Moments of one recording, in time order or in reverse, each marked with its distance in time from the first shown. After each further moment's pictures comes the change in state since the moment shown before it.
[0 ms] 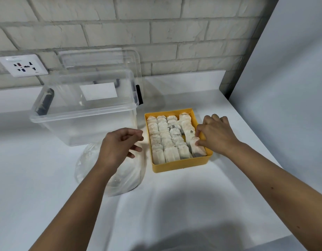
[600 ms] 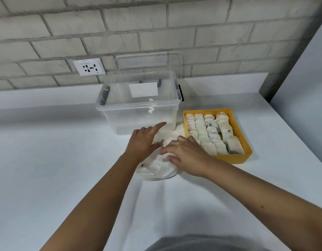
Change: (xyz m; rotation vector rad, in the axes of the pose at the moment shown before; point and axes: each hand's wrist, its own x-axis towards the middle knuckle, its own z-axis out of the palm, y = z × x) left_hand 0.022 -0.066 -0.064 1.087 -0.027 0.482; right_hand -0.023 -0.179 -0.016 0.440 0.010 -0.494
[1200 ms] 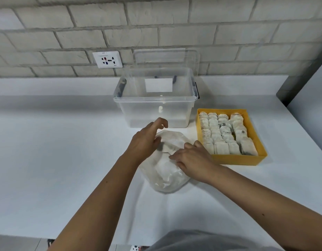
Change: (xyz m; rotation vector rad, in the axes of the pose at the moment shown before) left_hand -0.042 0.002 -0.037 -0.269 0.057 -0.116; right_hand 0.001 -0.012 0.030 -0.242 -0.111 -0.045
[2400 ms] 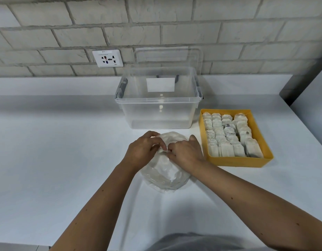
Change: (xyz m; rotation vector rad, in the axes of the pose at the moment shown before) left_hand -0.011 -0.027 0.007 0.010 -0.069 -0.050; right_hand 0.053 -0.011 0.012 0.060 0.115 0.221
